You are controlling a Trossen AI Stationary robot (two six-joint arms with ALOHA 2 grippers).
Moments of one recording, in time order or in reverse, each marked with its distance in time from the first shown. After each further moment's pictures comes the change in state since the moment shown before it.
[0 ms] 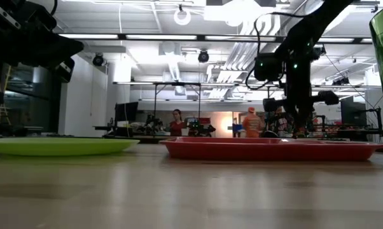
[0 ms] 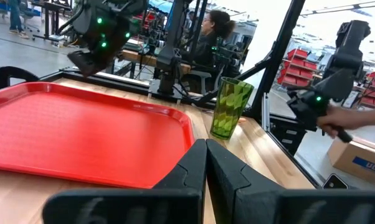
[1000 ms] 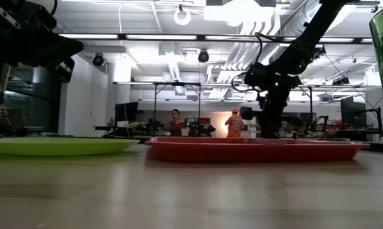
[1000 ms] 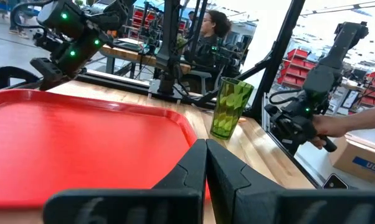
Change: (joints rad) left arm 0.000 0.000 0.000 0.000 0.000 0.000; right arm -0.126 0.195 0.019 0.581 -0.266 -0.420
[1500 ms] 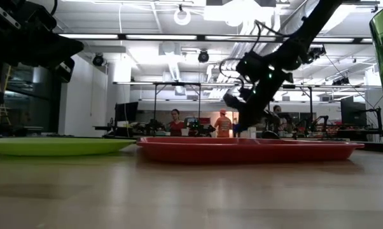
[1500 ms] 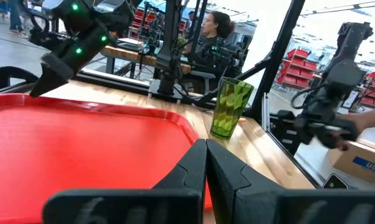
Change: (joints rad) left arm 0.000 0.000 0.000 0.000 0.000 0.000; right arm 0.111 -0.011 0.023 0.134 -0.219 -0.152
